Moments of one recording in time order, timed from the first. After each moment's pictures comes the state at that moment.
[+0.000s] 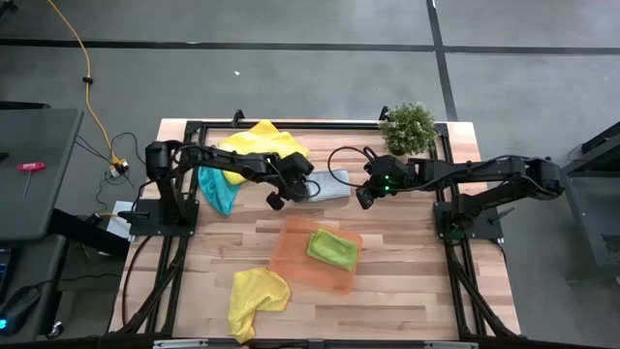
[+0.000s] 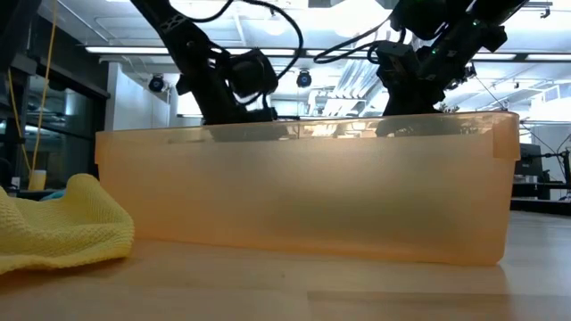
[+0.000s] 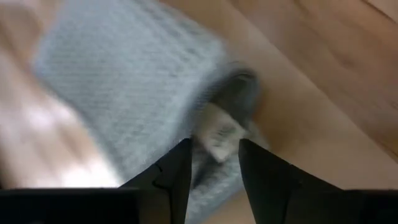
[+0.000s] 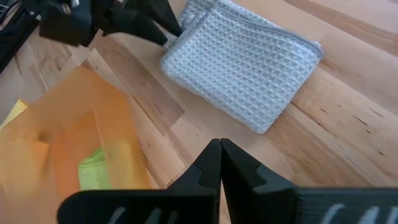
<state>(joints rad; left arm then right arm) 0.38 1.83 1.04 -0.26 0.04 1.08 -0.18 1.22 0.72 -0.32 0.01 0.67</state>
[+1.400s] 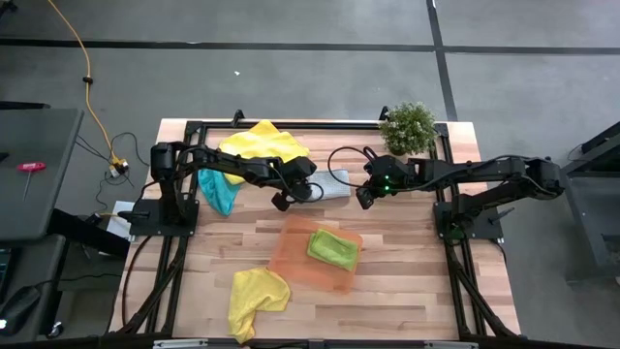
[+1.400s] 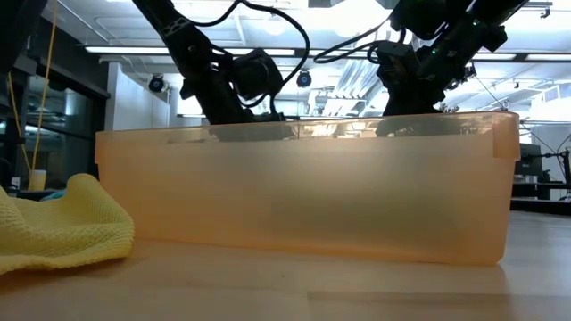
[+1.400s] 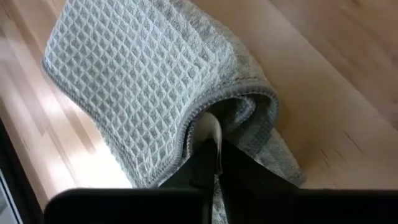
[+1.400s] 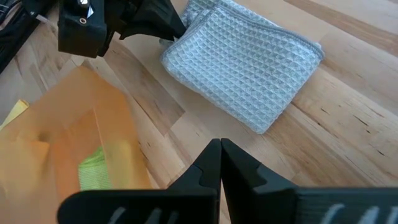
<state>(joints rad) 0.35 1.87 1.04 -0.17 -0.08 1.04 -0.18 1.22 0.72 -0.32 0.01 0.67</state>
